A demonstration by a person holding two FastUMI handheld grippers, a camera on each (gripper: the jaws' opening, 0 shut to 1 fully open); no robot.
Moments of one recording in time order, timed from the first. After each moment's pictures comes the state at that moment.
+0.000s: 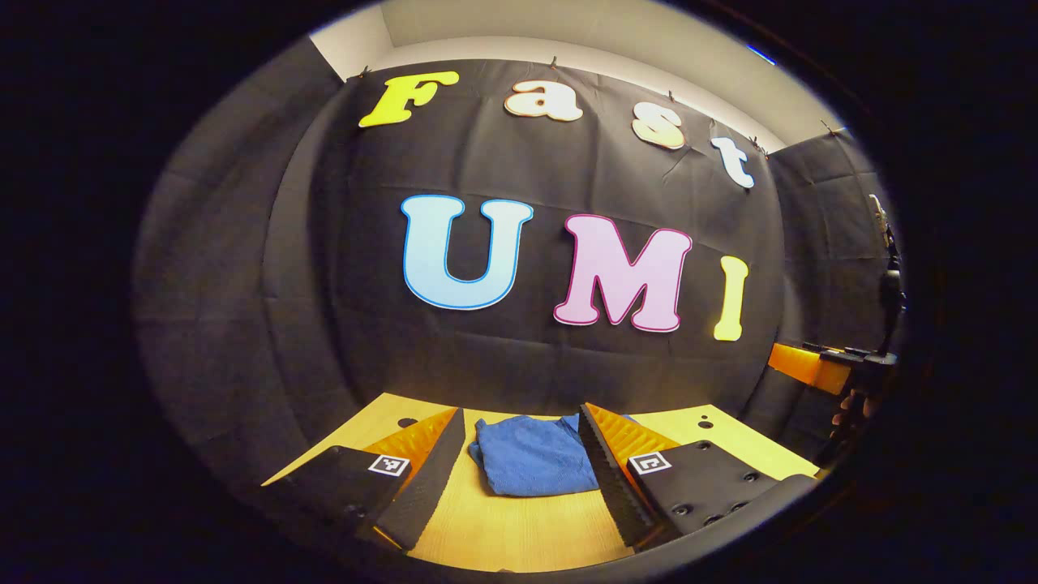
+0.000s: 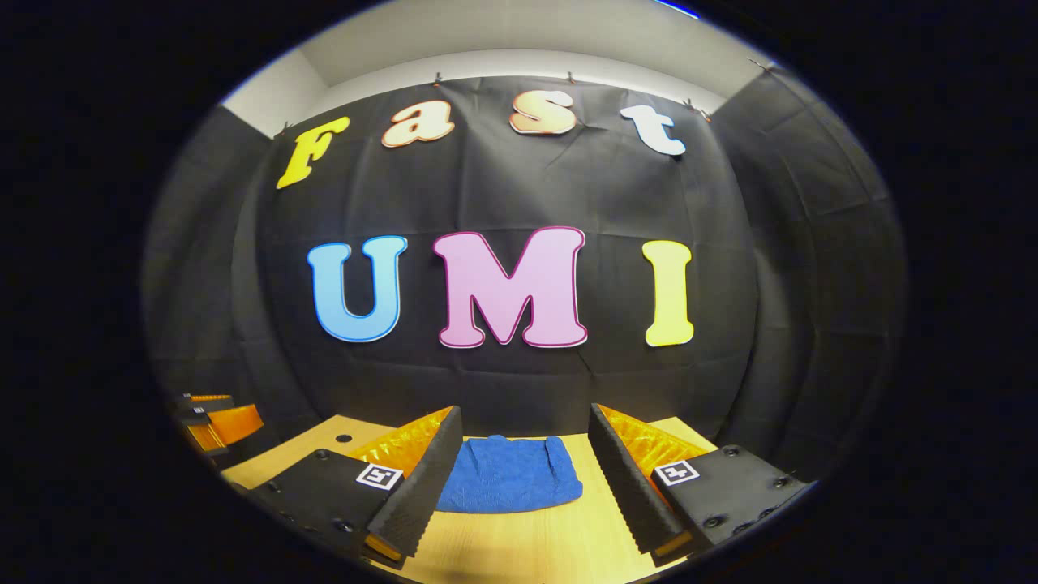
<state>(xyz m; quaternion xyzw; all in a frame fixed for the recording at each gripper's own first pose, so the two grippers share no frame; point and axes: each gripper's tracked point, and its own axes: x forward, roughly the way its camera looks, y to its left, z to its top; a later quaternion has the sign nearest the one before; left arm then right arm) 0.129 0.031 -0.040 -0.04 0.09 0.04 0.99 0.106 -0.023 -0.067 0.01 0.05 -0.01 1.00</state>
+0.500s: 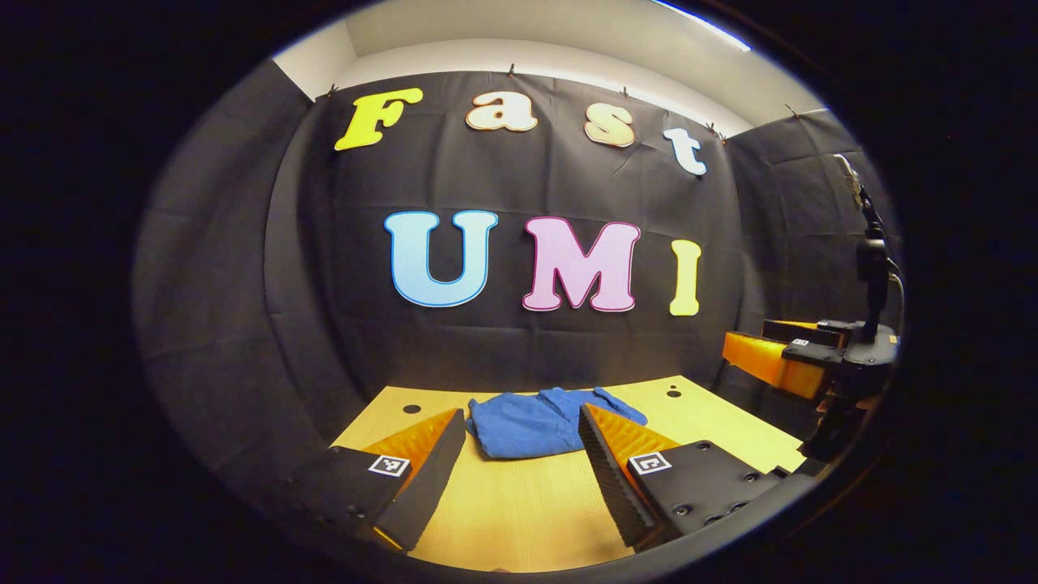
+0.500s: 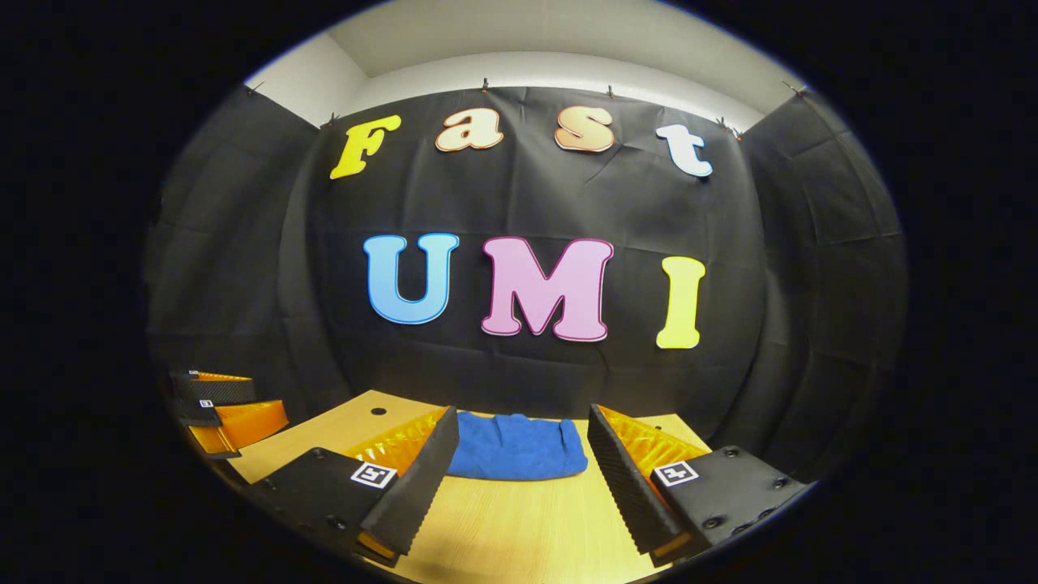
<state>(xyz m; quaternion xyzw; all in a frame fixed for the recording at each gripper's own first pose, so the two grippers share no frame) 0.014 -0.018 -0.012 0.00 0.11 0.00 0.99 -0.002 0.012 -0.048 0.00 0.08 0.03 1.00</state>
